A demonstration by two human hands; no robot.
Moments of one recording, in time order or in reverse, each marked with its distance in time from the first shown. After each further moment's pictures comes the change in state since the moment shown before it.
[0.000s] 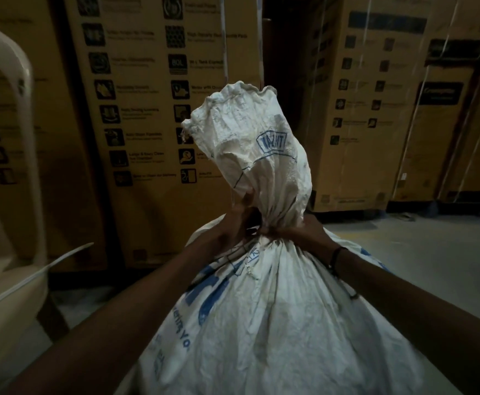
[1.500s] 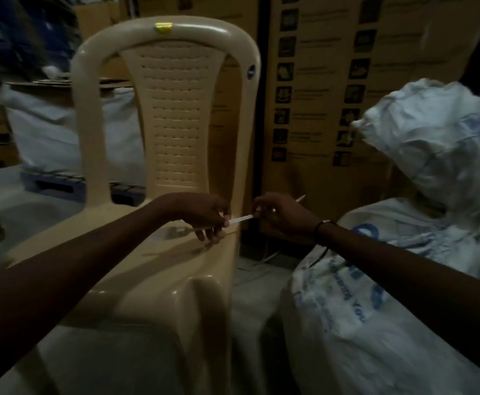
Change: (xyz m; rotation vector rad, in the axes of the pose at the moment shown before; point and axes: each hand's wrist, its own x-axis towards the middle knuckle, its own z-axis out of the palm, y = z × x) left_hand -0.274 0.040 -0.307 0.807 0.082 -0.518; right_hand -0.024 -0.149 0.336 -0.411 -0.625 -0.758
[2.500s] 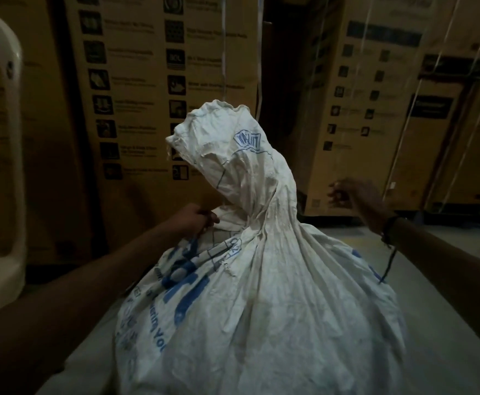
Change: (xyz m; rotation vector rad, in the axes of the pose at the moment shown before) left_hand 0.203 0.256 0.161 -0.358 0.194 0.298; right_hand -0.334 0.179 -0.308 0.401 0.819 0.786
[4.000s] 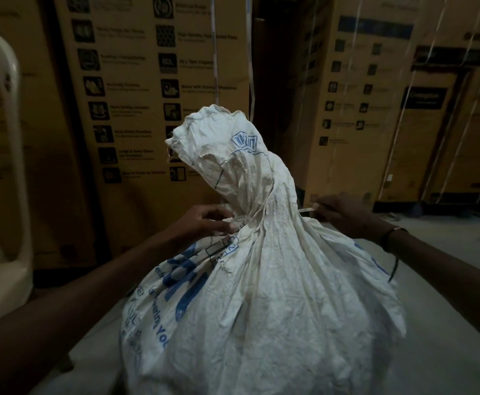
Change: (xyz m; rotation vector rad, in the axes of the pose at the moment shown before) left_hand -0.046 0.016 0.010 -0.284 -0.194 0.263; right_hand -0.041 0.000 0.000 -0.814 -0.369 -0.442
